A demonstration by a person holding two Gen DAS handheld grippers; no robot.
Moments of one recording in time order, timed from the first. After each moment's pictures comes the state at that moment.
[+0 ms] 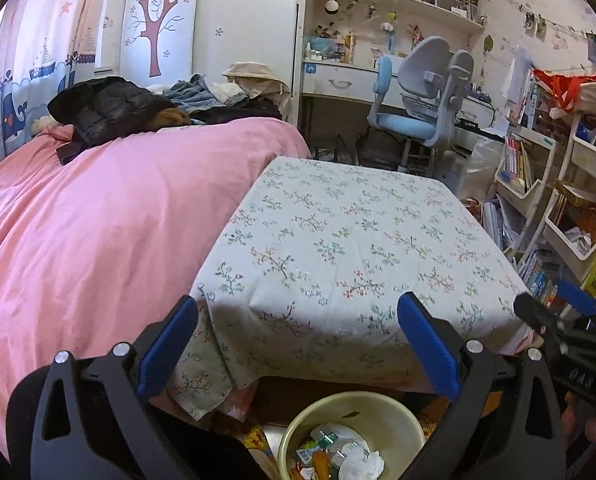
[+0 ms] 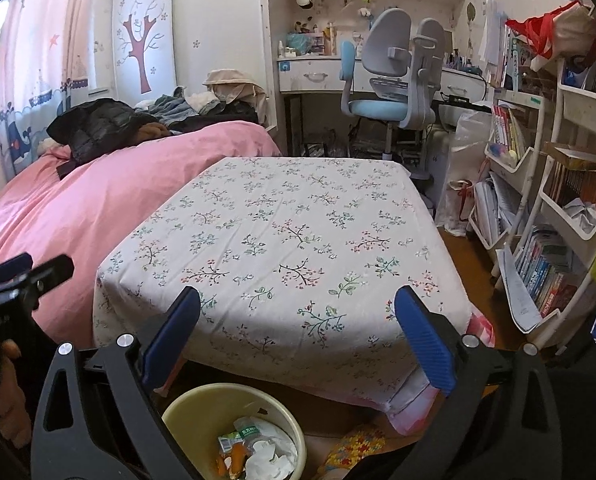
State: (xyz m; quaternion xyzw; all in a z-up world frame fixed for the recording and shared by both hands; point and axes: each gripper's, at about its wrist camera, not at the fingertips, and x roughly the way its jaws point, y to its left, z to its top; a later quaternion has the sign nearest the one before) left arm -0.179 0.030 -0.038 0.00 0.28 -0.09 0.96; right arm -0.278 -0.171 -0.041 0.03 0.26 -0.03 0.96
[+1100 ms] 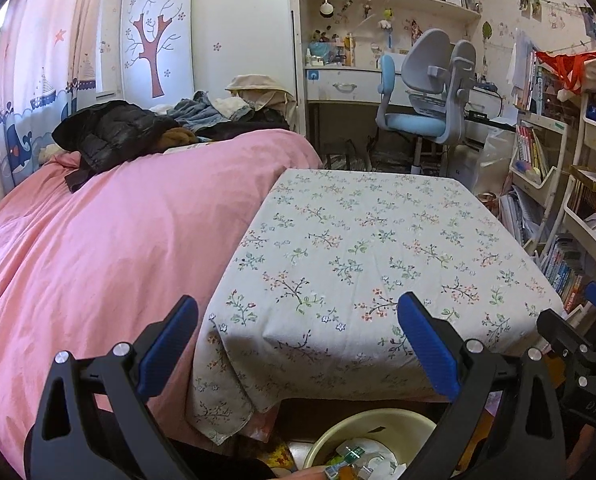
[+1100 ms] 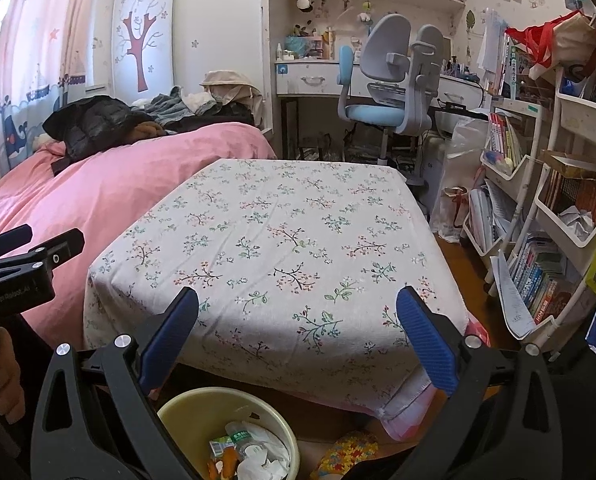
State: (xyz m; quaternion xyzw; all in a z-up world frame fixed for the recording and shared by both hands) left arm -0.164 0.017 -0.033 0.04 0.27 -0.07 0.96; right arm -0.272 -0.168 -0.048 0.02 0.26 -0.04 0.97
